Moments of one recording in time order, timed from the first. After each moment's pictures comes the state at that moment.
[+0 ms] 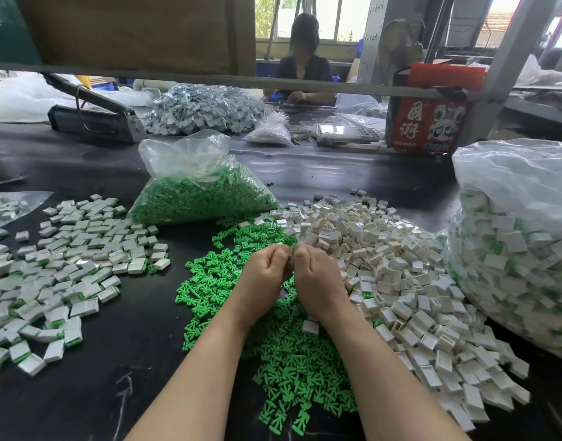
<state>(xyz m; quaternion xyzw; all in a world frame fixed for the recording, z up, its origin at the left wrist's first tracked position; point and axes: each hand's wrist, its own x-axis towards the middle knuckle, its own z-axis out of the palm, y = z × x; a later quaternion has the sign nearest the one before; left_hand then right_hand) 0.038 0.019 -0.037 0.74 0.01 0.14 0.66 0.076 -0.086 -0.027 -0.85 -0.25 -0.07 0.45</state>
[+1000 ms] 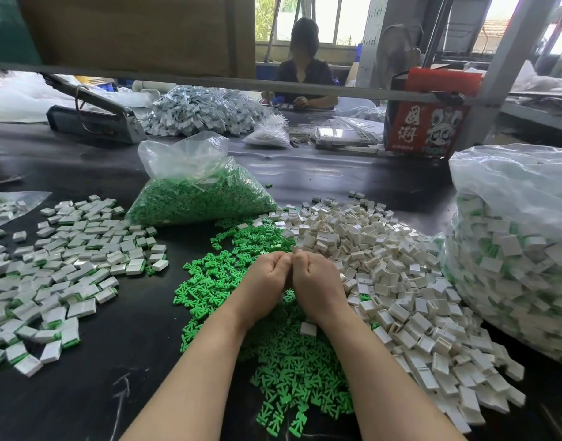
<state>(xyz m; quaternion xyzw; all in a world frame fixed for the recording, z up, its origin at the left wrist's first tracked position) 0.042 0.022 -0.039 0.79 0.00 0.11 0.60 0.080 -0.087 -0.034 -0.87 -0.23 -0.06 0.44</state>
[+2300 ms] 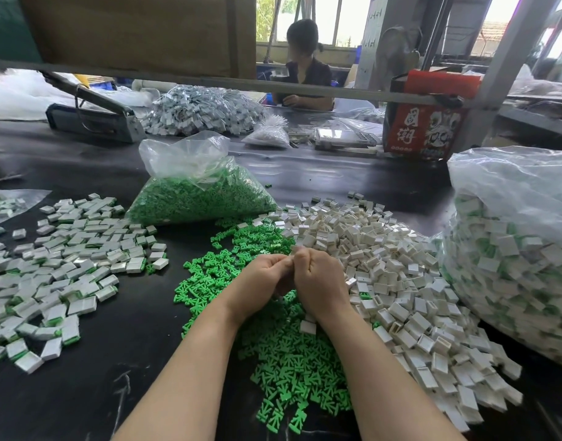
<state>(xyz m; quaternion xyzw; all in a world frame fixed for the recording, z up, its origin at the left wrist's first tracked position) 0.038 0.029 -0.034 0.73 -0.03 0.01 0.68 0.083 -0.091 -0.033 -0.87 -0.24 -0.12 0.42</state>
